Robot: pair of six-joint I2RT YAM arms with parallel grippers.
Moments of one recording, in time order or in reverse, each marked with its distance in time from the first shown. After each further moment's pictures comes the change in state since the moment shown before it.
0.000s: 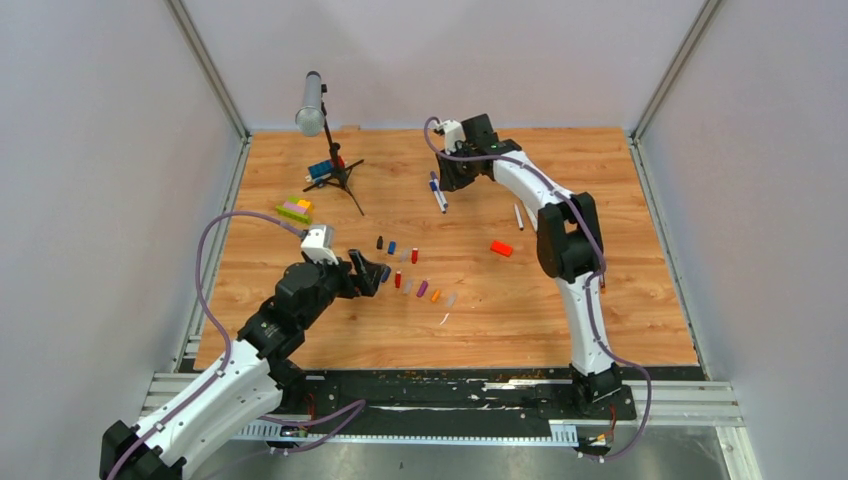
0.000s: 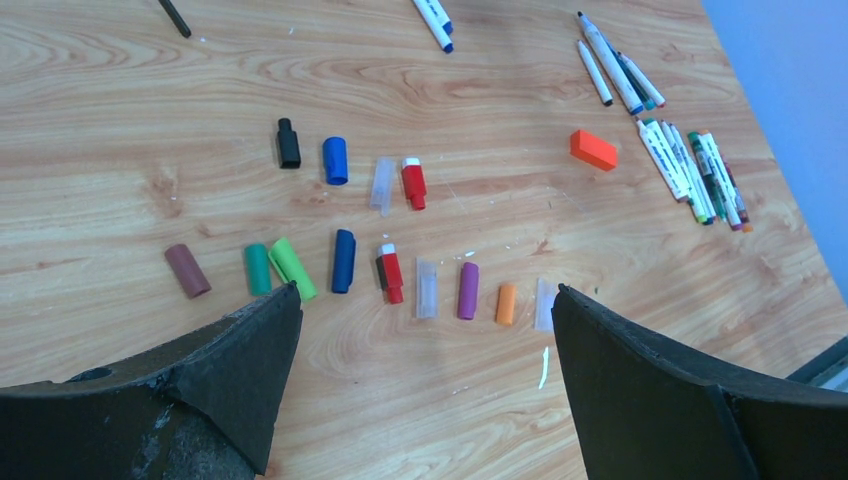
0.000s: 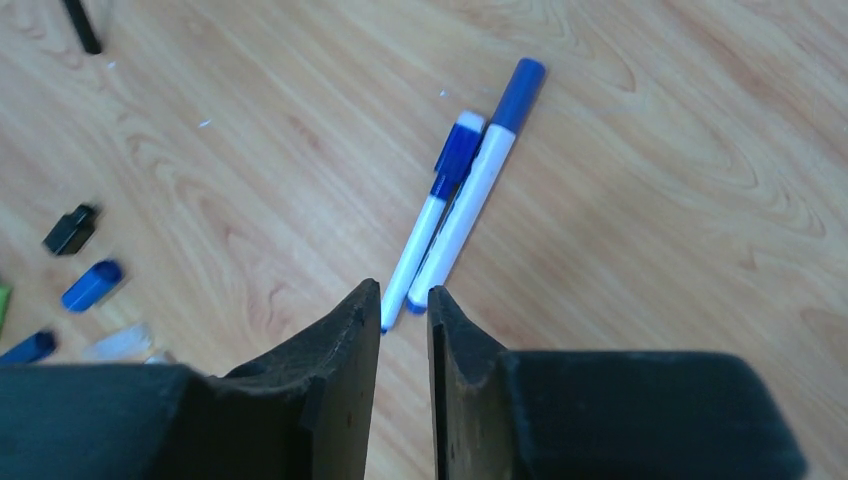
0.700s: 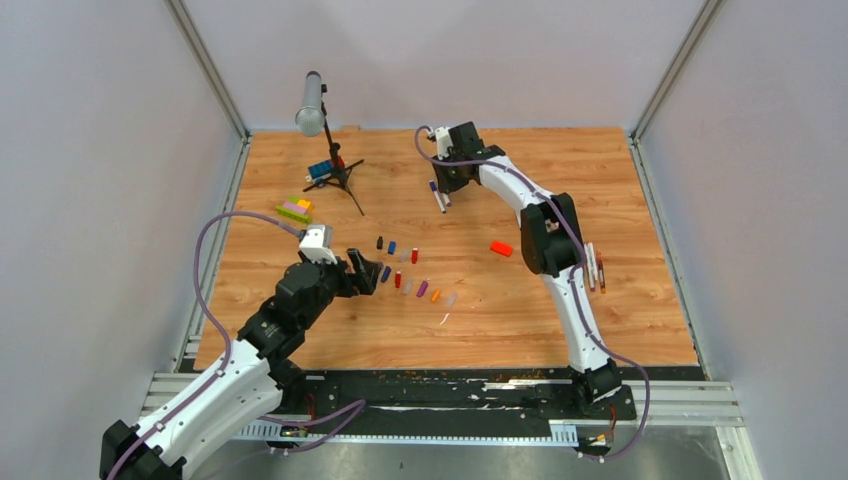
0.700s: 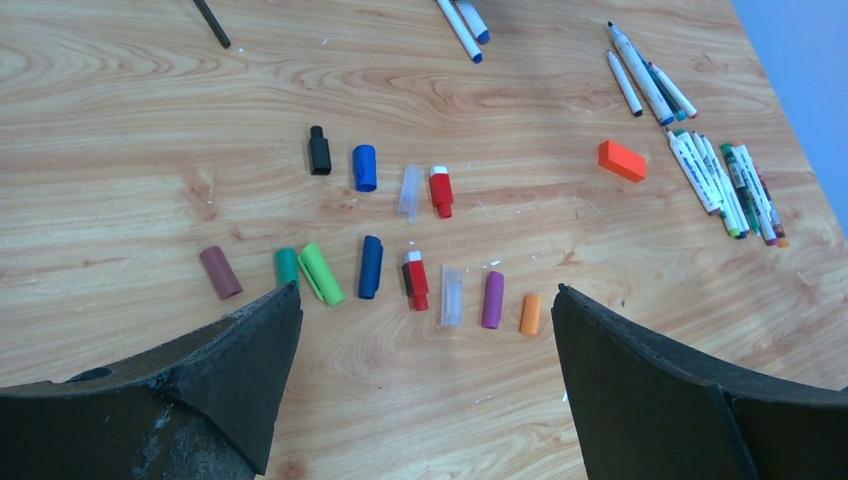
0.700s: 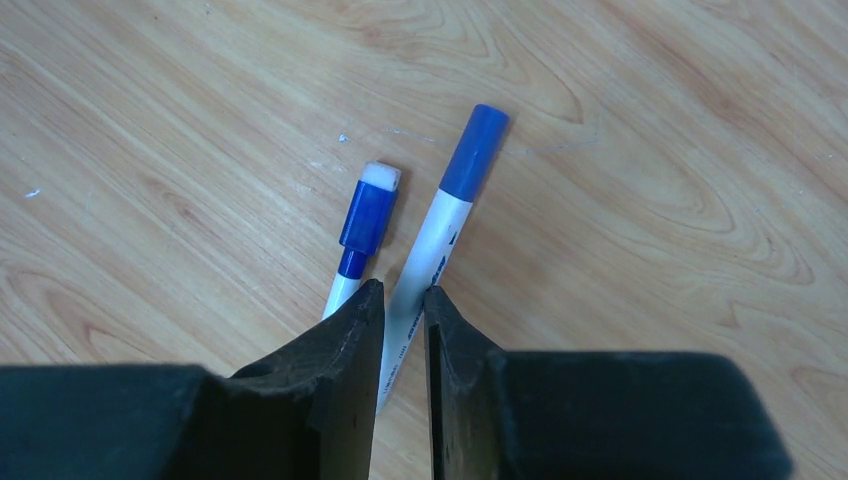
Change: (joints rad) left arm 0.000 0.000 0.000 -0.005 -0.058 0.024; right arm 0.043 0.215 0.196 0.006 0.190 0.013
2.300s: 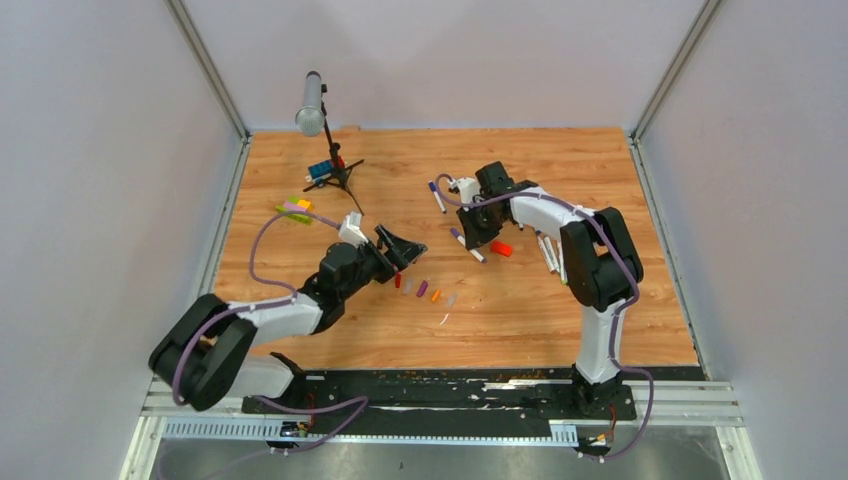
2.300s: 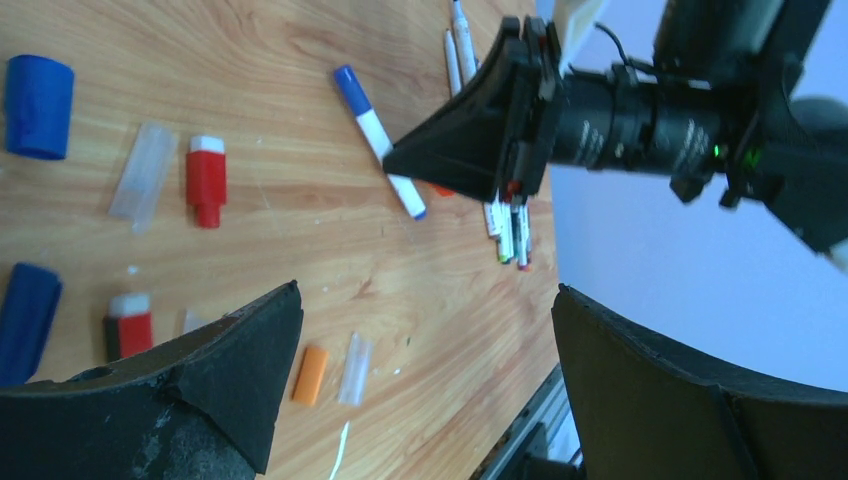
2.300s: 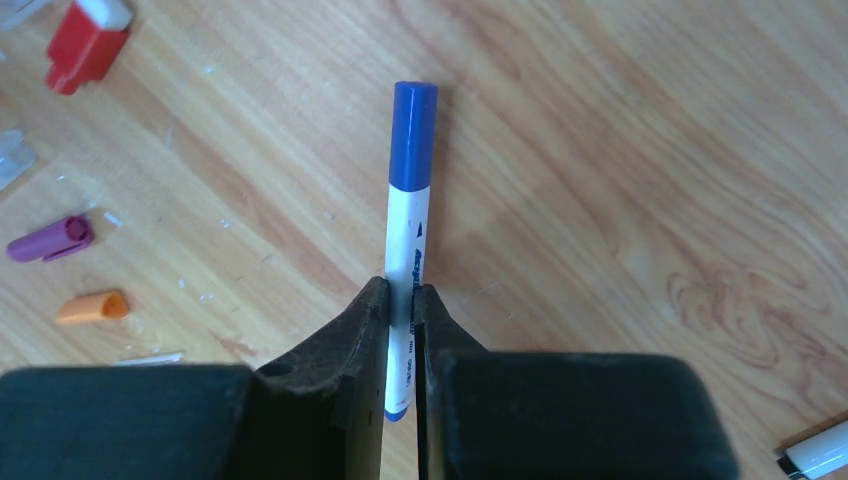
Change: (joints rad) left arm 0.000 0.653 -0.035 0.737 0.266 -0.556; right arm 0.001 -0.518 -0.806 0.009 -0.116 -0.100
